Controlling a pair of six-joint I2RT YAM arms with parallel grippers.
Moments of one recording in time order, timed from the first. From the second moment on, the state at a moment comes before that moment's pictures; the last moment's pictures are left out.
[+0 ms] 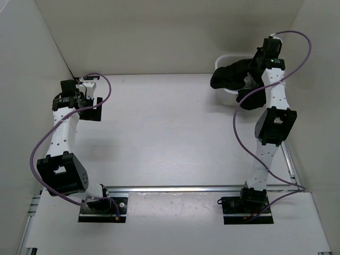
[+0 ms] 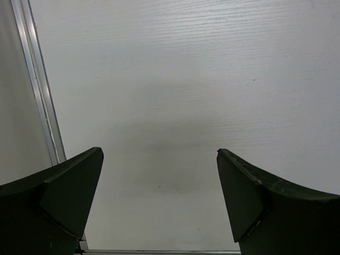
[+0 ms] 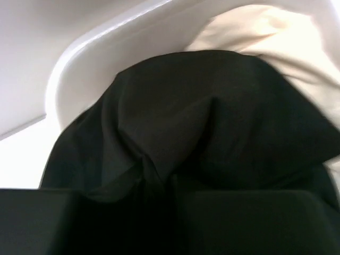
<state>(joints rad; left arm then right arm) 0.21 1.45 1.34 -0.82 0.09 0.31 -0.10 2.23 2.32 -0.63 0.06 0.33</state>
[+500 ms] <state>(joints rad) 0.21 1.45 1.34 -0.82 0.09 0.31 -0.08 1.88 1.95 -0.73 0.05 0.33</state>
